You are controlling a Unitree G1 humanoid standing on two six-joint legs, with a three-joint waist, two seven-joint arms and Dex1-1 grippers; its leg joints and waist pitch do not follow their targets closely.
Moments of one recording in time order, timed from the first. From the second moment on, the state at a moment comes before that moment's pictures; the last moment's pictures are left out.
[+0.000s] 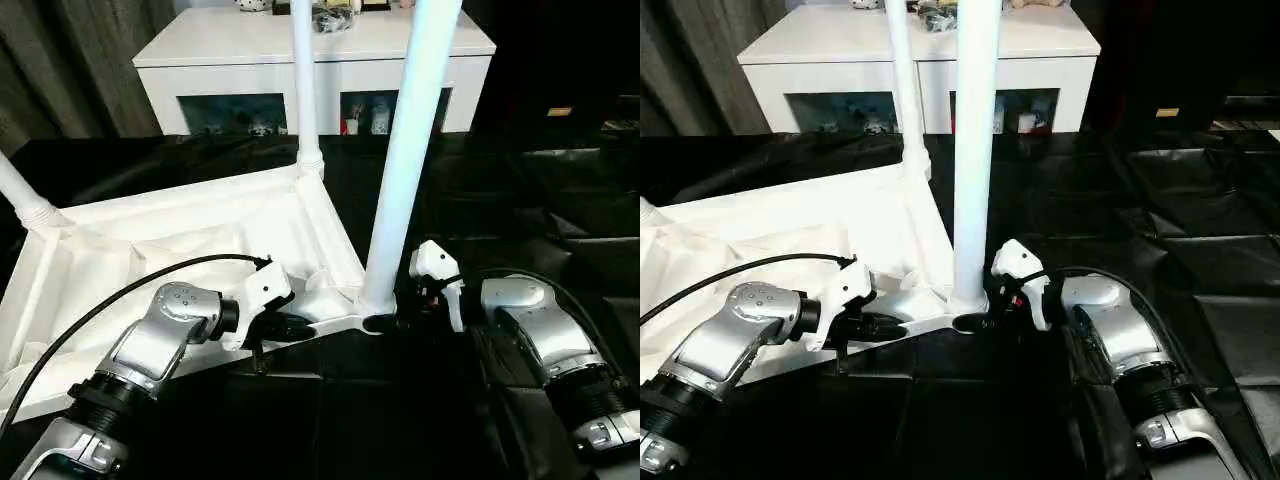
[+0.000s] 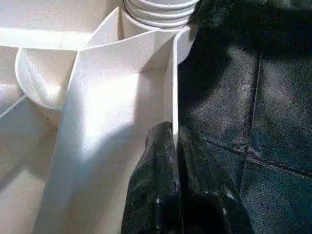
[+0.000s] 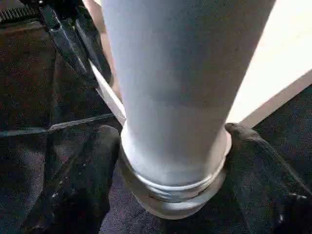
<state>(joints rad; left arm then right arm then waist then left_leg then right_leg) -0.42 0.46 -0.33 0.26 -0.09 0.35 -1.12 -0.47 -0.44 0.23 0.43 0.12 0.18 1.14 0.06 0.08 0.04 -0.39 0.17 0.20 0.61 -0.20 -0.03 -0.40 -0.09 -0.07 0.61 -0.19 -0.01</state>
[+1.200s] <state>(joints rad) -0.64 0.09 -0.26 0.60 0.02 0.38 -0.58 -0.64 -0.05 0.02 0.77 0.02 0.15 0.16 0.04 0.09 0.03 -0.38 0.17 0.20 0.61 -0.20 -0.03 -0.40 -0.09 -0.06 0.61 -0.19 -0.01</state>
